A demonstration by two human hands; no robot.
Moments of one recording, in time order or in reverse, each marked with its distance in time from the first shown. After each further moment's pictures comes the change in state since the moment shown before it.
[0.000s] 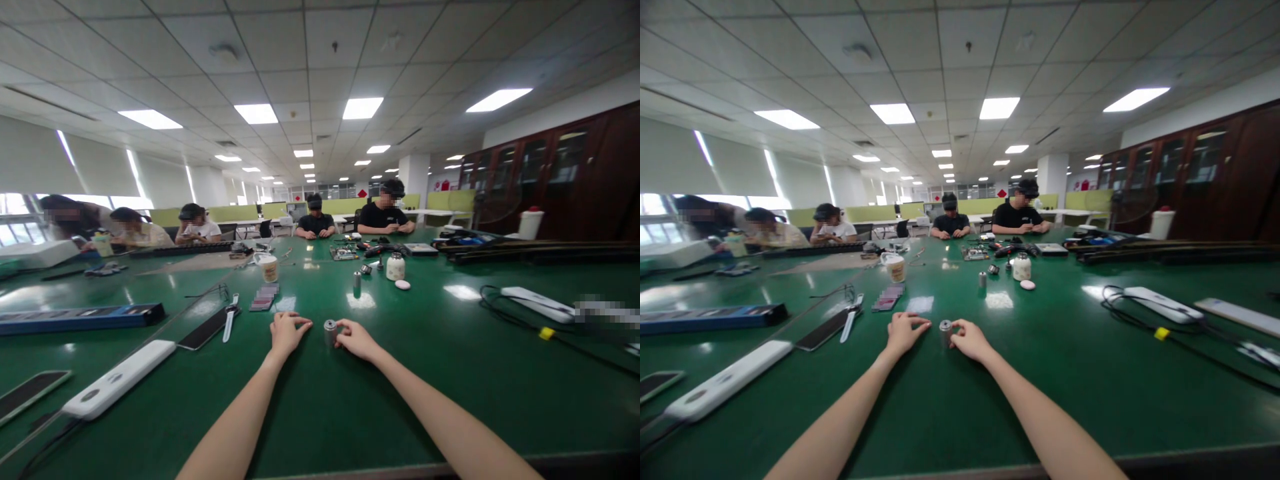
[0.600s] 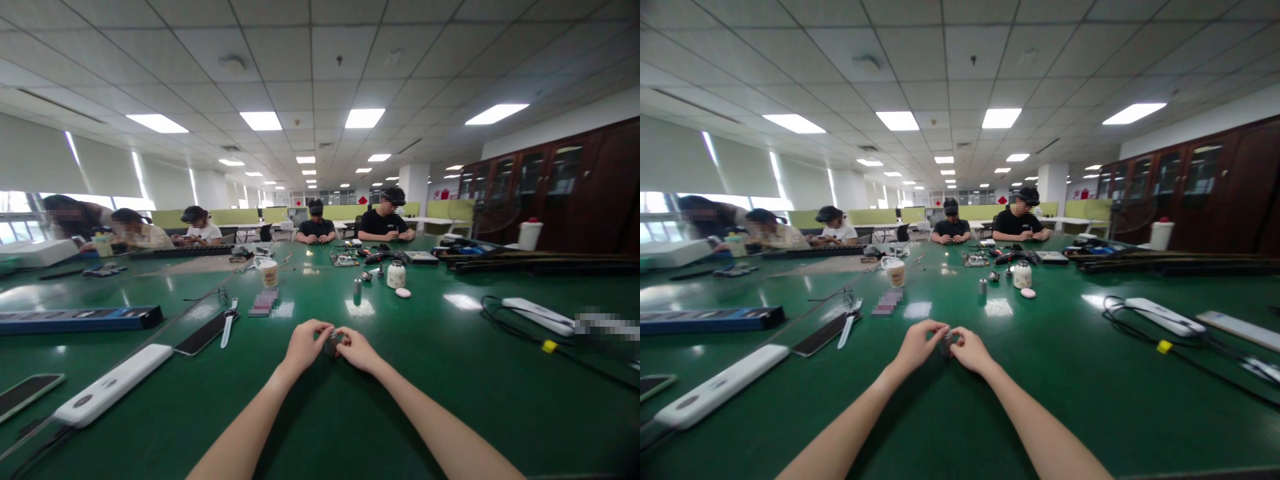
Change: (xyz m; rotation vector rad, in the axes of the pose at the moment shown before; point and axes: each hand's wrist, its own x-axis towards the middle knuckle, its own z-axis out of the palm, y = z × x) left_hand -0.016 0.043 0.000 -0.394 -0.024 0.358; right_hand 0.001 0.009 0.002 -0.095 0.070 -0.087
